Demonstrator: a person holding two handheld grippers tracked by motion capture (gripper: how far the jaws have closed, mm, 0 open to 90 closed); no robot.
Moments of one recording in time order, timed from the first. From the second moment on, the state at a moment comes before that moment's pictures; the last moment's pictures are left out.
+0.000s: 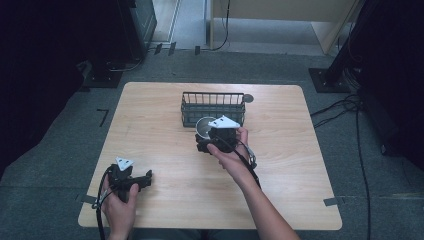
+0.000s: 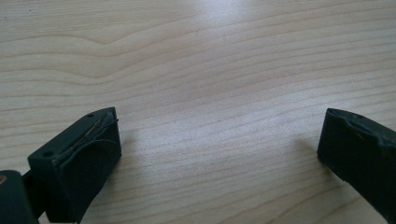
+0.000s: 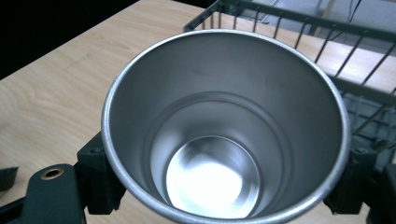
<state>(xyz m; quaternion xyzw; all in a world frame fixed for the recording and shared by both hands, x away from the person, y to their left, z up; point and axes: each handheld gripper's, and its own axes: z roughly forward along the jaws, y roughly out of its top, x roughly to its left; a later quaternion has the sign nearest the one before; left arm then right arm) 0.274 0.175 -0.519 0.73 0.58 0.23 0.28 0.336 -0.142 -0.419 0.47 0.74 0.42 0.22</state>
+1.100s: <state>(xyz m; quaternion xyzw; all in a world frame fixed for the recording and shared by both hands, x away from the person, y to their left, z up) 0.274 0.176 -0.519 0.73 0.58 0.23 0.28 0.394 -0.162 -0.380 0.49 0.73 0.40 0.25</state>
